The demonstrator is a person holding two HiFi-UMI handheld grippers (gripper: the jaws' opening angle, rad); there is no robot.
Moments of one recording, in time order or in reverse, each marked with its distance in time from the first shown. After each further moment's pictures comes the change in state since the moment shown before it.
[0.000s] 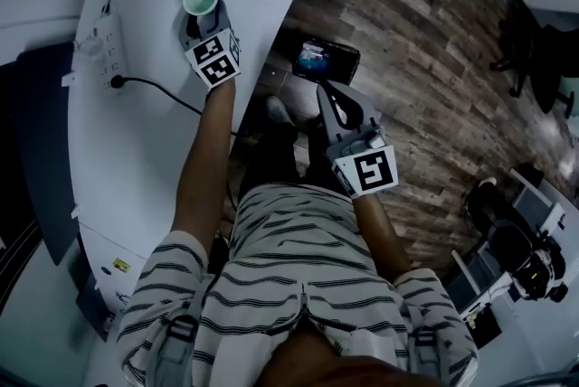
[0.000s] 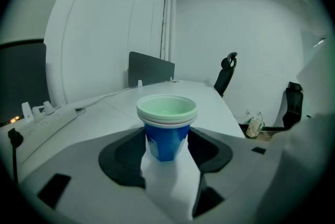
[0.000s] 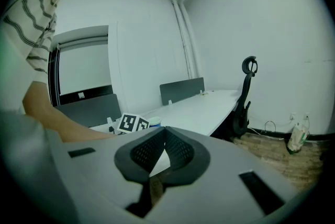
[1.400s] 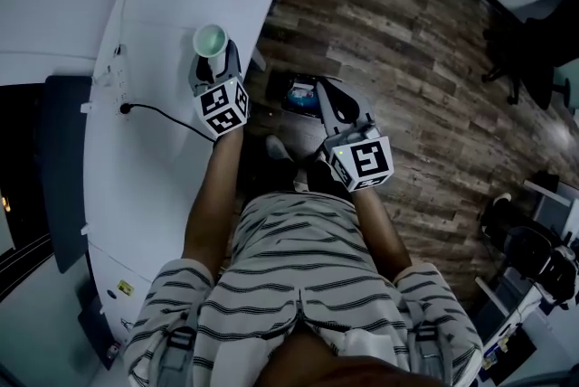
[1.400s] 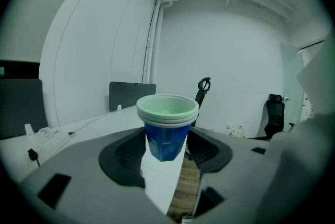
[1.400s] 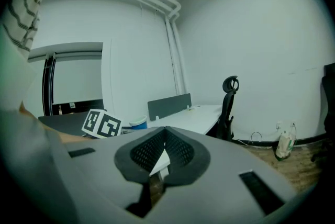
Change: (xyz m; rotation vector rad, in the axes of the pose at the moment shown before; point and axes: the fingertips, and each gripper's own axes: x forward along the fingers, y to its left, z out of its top) left arm -0.129 -0.126 0.090 0.025 -0.164 -0.140; right arm -0.089 -0.068 0.049 0.017 -0.141 -0.106
